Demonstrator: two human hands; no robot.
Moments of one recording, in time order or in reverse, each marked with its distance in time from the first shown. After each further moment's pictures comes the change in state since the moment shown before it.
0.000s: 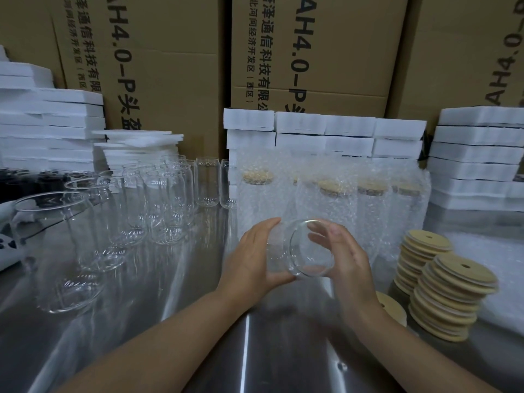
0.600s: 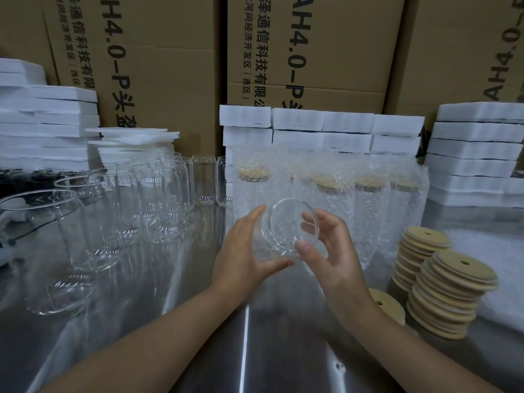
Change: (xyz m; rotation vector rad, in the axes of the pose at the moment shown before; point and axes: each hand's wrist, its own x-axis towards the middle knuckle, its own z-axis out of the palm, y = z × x) left_hand 0.005 -0.006 0.002 -0.168 0.106 -0.126; right_hand -0.004 0.004 -0.001 -0.038 -0.203 -0.182
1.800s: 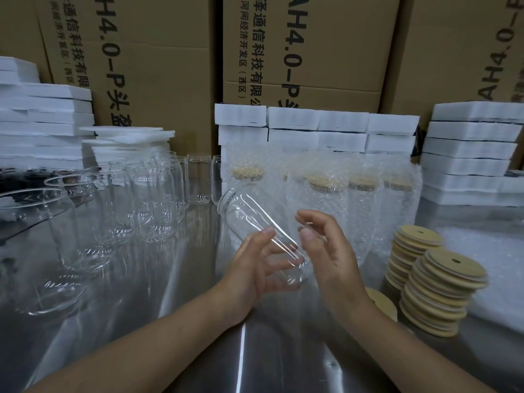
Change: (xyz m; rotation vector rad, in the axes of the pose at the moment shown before) left_hand -0.014 0.048 0.002 -1.050 -0.287 -0.555; right_hand 0.003 -0.004 -0.004 -0.125 0.032 -0.033
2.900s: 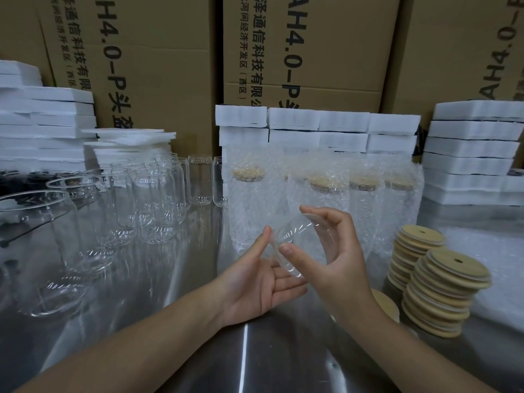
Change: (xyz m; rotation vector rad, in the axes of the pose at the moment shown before) left_hand 0.000 0.006 -0.006 -0.163 -0.221 -0.371; right_hand -0.001 0.002 0.000 0.045 0.058 -0.092
